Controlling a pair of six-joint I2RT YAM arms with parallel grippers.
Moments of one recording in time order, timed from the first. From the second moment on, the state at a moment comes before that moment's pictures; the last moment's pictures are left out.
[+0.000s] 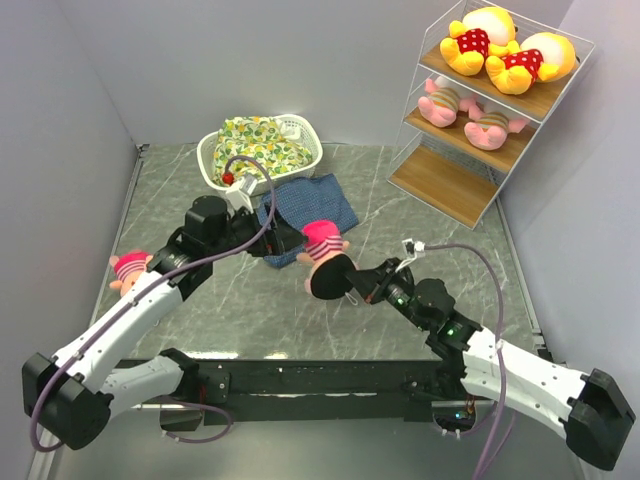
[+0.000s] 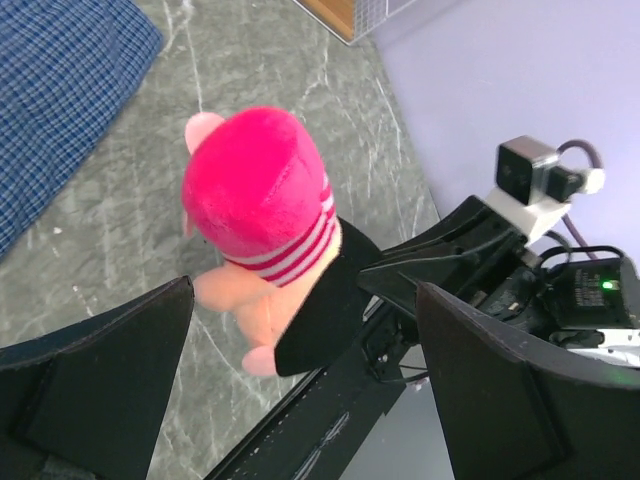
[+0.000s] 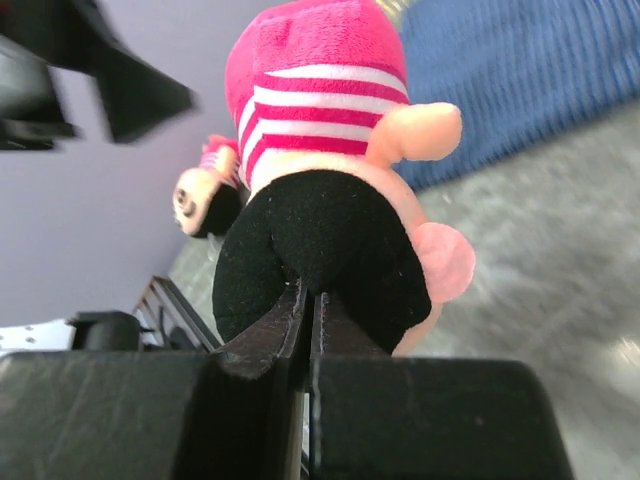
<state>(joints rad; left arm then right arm) -0.53 1.03 0.90 -0.20 0.39 -0.70 0.80 0.69 0.23 0.39 0.08 0.77</state>
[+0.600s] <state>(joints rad) -0.53 1.13 0.87 -0.02 0.51 -0.65 0.92 0.87 0.36 0.57 0.12 0.75</state>
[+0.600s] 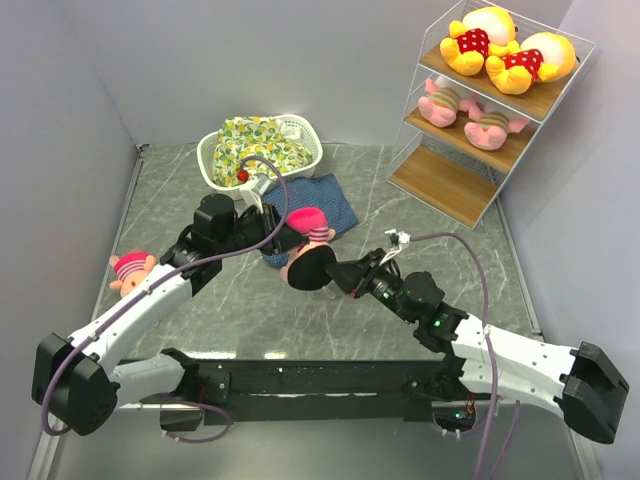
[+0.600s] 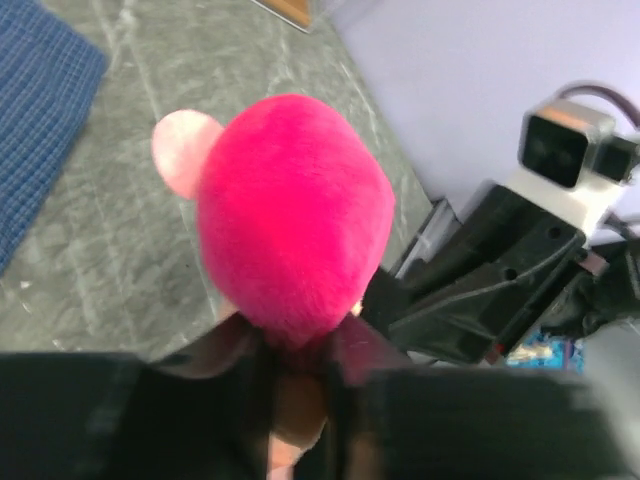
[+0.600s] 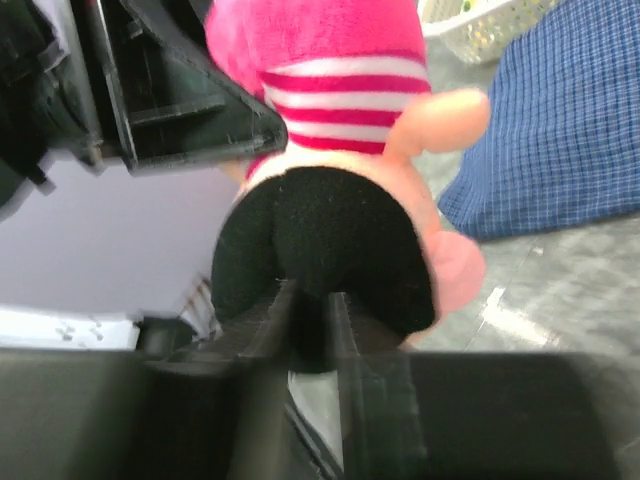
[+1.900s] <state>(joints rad) -0.55 0.73 0.68 -0.19 0.96 0.40 0.84 1.05 1.17 -0.53 -0.60 0.36</state>
